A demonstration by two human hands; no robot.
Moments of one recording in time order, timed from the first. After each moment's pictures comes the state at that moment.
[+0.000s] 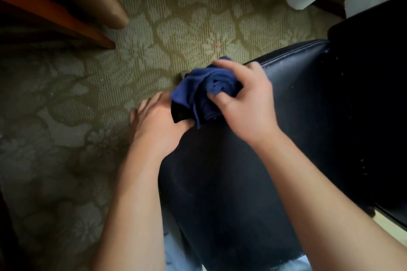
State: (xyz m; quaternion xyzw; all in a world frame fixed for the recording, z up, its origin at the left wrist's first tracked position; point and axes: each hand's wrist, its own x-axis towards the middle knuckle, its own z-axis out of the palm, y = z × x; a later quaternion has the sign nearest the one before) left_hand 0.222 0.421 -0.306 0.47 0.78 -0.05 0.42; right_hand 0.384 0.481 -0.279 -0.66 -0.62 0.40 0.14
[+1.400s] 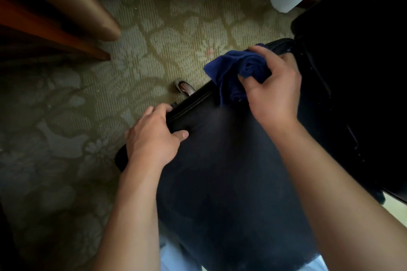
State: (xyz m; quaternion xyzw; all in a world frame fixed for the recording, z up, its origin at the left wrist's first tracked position) left_hand 0.251 0.424 -0.305 0.41 0.80 -0.08 0.44; right_hand 0.441 0.515 -0.290 -0.73 -0.60 0.28 0.17
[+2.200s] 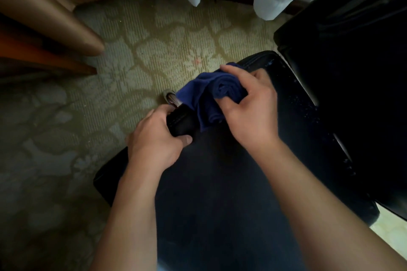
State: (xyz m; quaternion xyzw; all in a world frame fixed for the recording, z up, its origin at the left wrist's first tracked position) left_hand 0.280 0.458 -0.309 0.39 0.79 -0.02 0.47; right_hand 0.446 0.512 -0.299 -0.69 -0.60 0.34 0.21
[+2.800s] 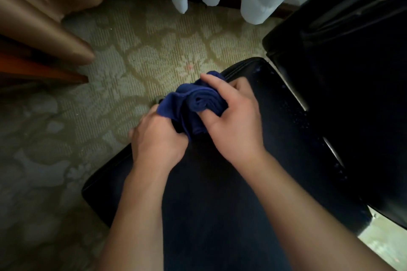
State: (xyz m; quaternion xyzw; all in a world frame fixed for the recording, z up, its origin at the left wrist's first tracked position) left_hand 0.311 0.485 -0.308 0.47 0.79 -0.04 0.38; right_hand 0.446 0.512 -0.293 -0.68 -0.61 0.37 0.18
